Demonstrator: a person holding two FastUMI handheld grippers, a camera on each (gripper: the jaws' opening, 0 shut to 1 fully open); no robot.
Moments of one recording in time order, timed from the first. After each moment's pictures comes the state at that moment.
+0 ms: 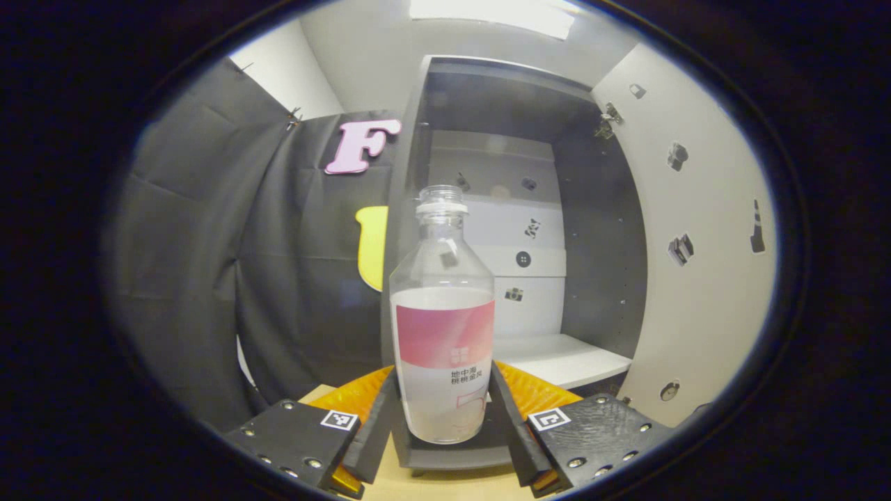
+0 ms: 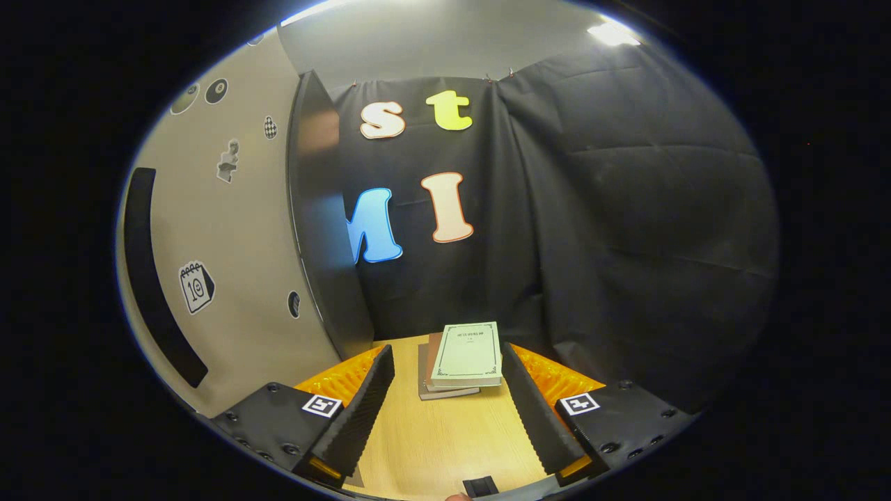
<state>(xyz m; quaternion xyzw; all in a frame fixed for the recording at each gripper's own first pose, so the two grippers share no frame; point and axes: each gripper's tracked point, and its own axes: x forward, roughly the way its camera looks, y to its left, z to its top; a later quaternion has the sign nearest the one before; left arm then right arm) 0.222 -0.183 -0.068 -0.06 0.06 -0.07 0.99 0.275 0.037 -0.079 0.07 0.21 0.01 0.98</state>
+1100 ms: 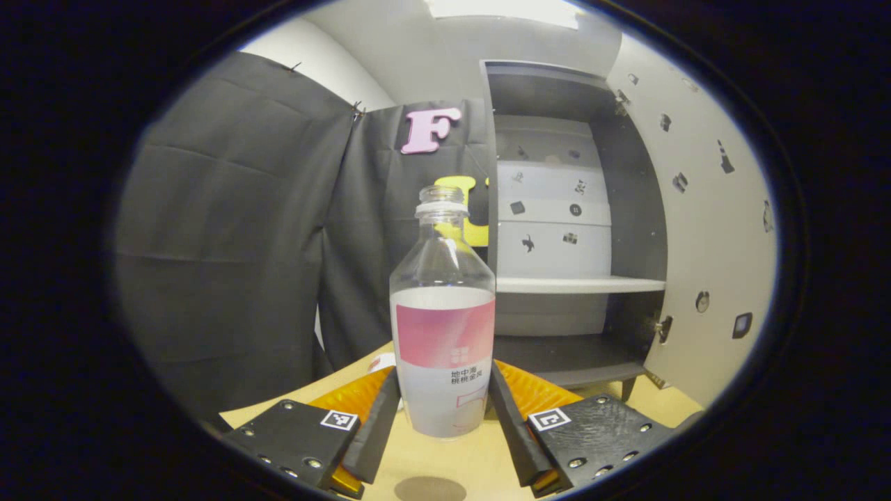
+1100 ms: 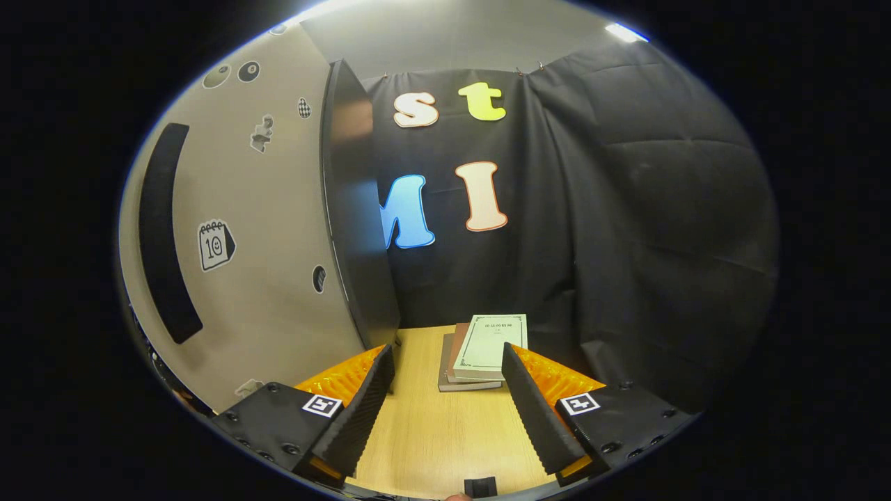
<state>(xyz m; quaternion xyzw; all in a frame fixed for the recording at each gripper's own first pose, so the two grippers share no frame) 0.063 -0.097 -0.199 -0.04 0.11 0.05 0.99 0.269 0.054 -0.107 0.06 0.21 0.07 0.97</state>
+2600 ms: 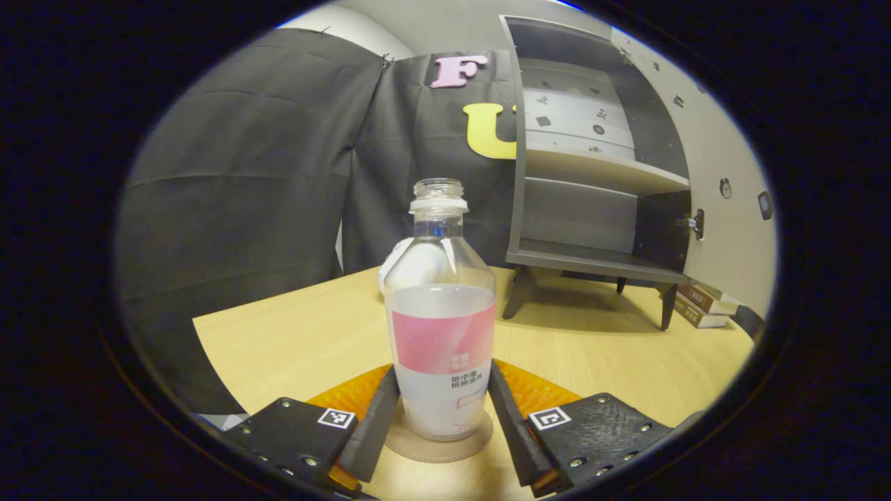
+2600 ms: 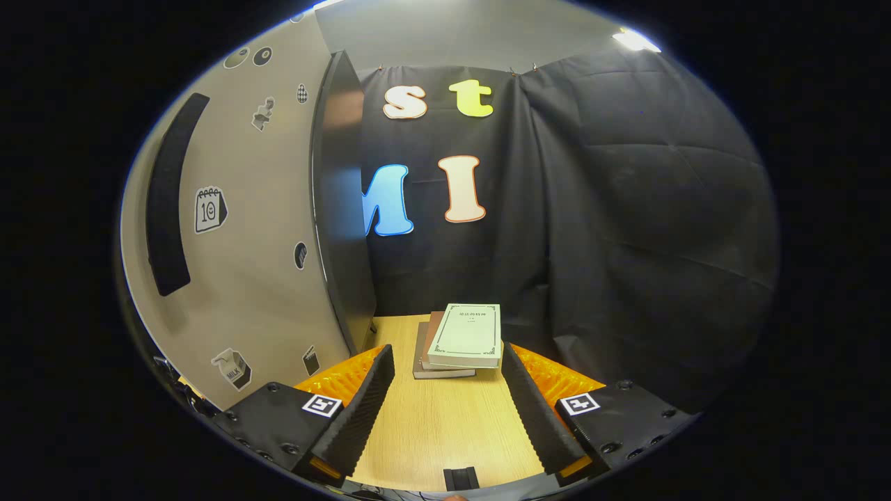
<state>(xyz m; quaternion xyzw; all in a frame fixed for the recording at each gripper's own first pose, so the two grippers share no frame) -0.006 -0.109 -0.387 -0.06 0.22 0.10 0.97 0.246 0.035 -0.128 0.03 0.23 0.03 0.97</state>
